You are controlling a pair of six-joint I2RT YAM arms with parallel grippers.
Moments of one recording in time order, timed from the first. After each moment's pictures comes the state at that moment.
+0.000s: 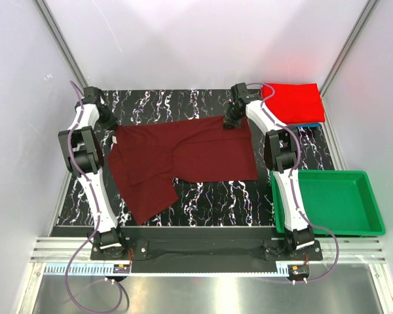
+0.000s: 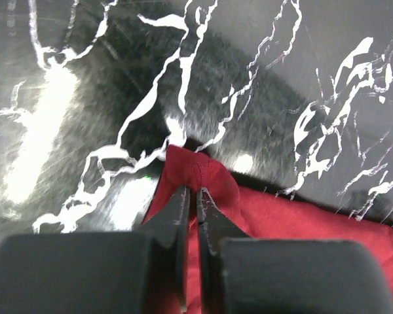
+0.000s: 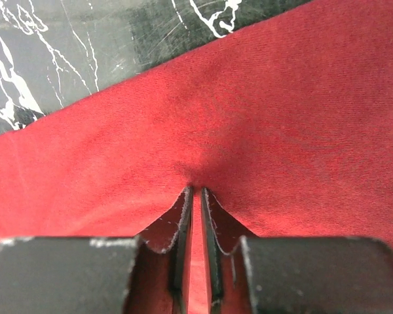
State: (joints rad) left arm 0.25 2.33 1.95 -0.68 0.13 -0.41; right arm 0.29 2.55 2.27 -0.76 -0.15 0.63
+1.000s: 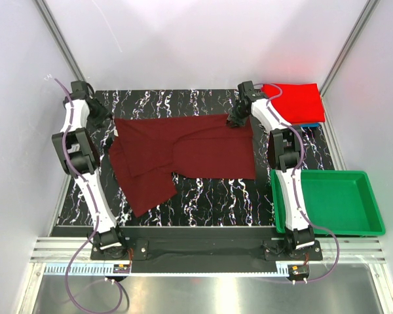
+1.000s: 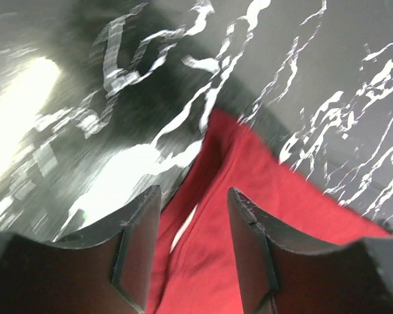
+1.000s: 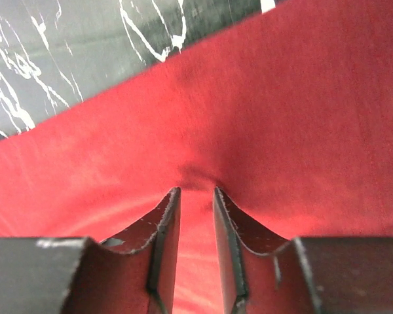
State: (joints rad) left arm 0.30 2.35 2.10 -0.78 0.15 -0.51; right arm 0.25 2.55 2.28 -0.77 -0.16 0.70
